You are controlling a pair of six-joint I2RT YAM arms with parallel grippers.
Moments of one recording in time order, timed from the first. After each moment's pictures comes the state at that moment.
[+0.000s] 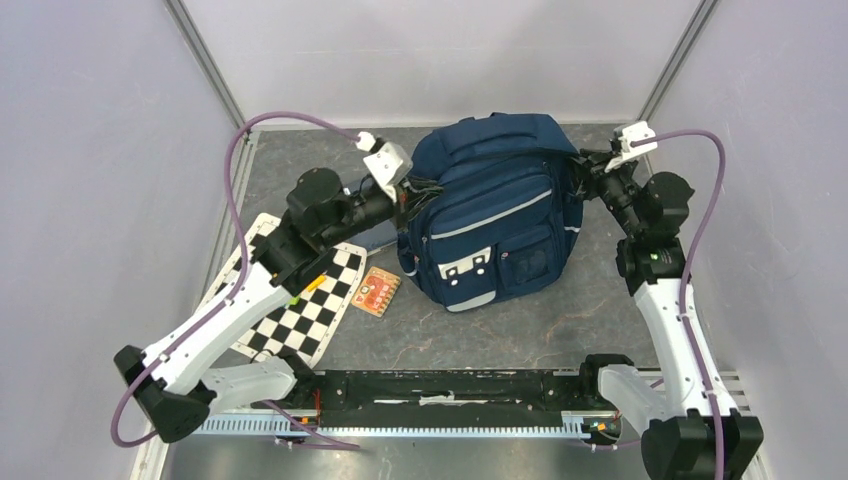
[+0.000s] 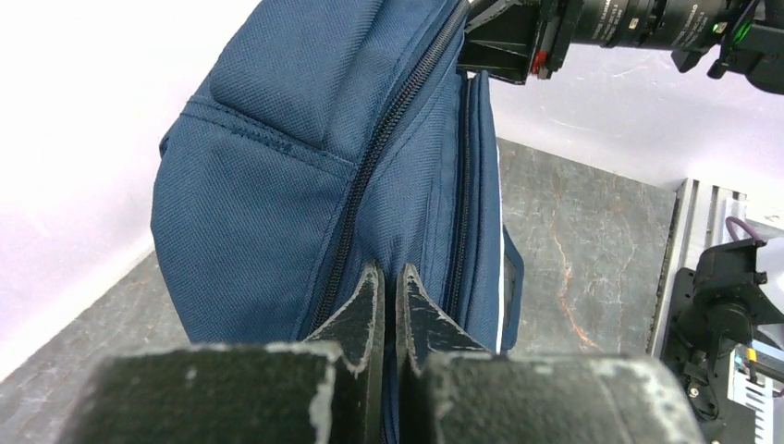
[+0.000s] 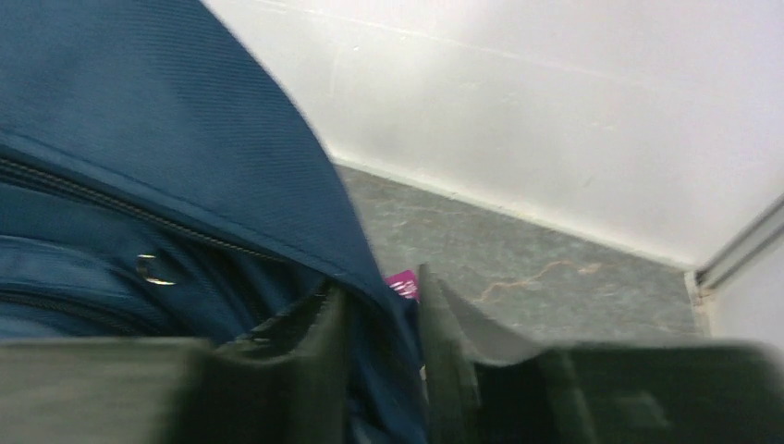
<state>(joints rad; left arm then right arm) -0.75 1.13 1.22 -0.08 0.27 0.04 -0.01 0.96 0.89 0.13 -0.38 -0.04</state>
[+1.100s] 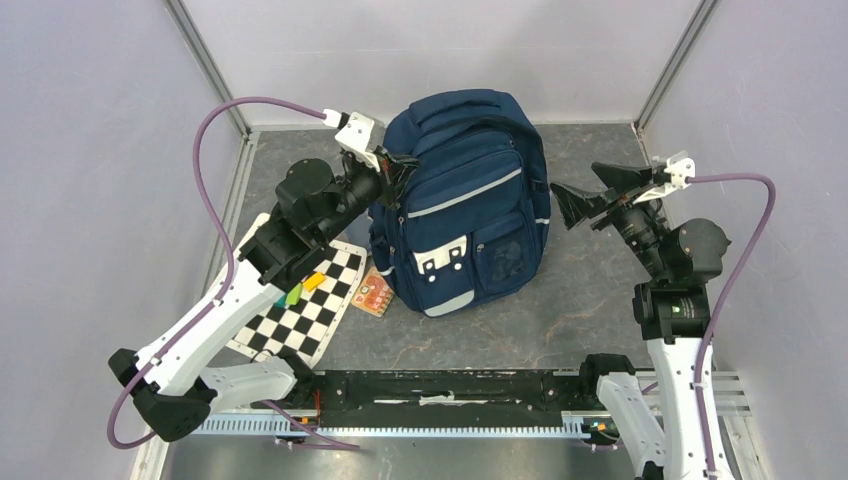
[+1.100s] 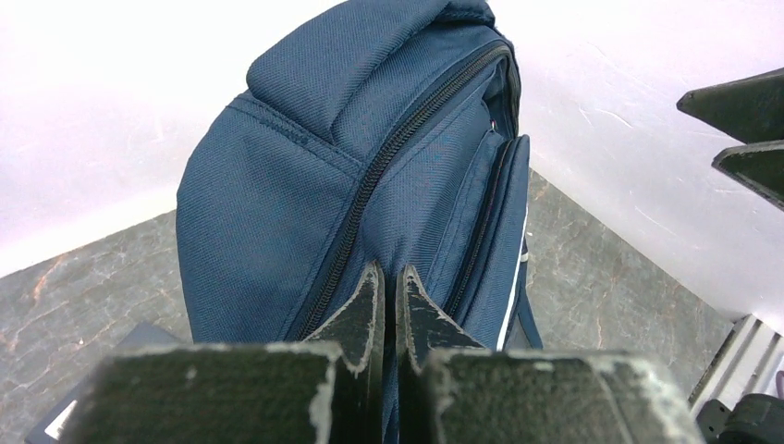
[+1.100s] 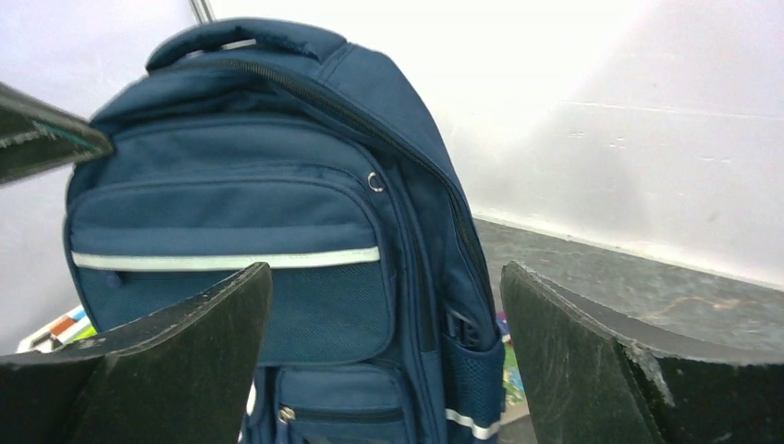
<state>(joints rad) -0.76 1.09 1.28 -0.15 -0.07 -0.13 -0.02 0.65 0.89 0.00 -0.52 0.24</state>
